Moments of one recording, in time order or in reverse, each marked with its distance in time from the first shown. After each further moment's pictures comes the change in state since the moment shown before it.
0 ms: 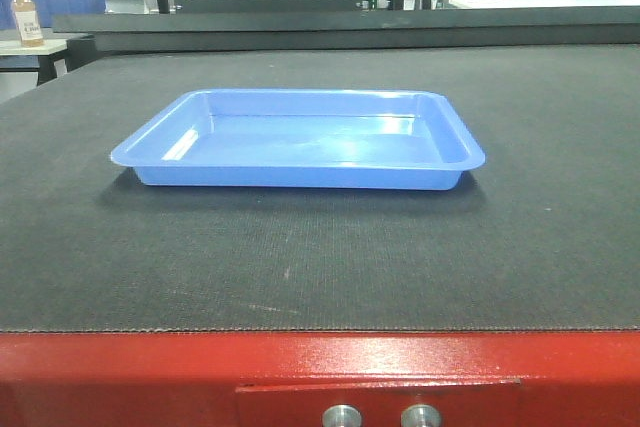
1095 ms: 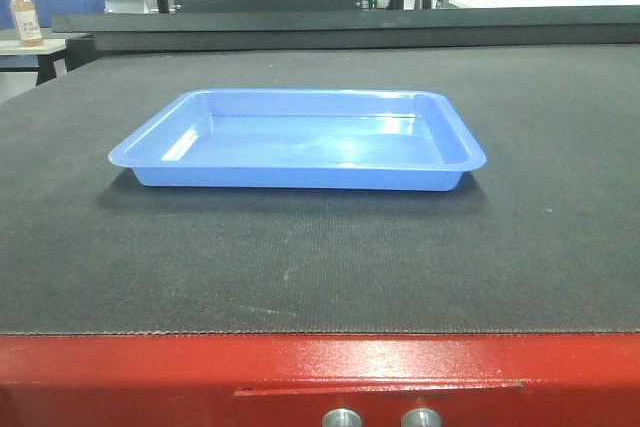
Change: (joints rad) left arm -0.043 0.128 -0.406 0.142 0.106 0.000; right arm 0.000 0.147 -0.460 0.048 0.130 0.010
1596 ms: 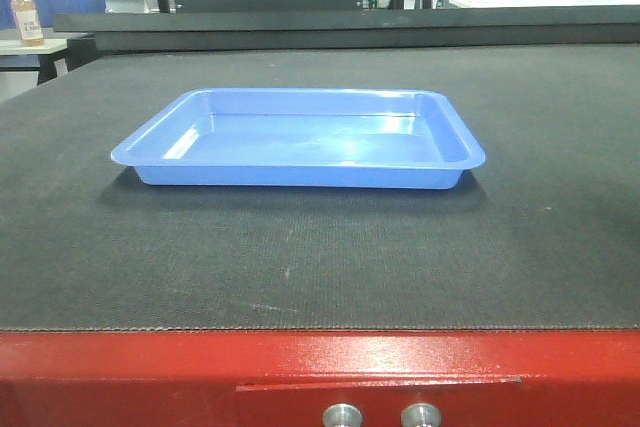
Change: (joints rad) left arm -0.184 0.756 -0.697 -0.025 0.539 0.000; right arm 0.302 0.778 -0.663 0.000 0.463 0.000
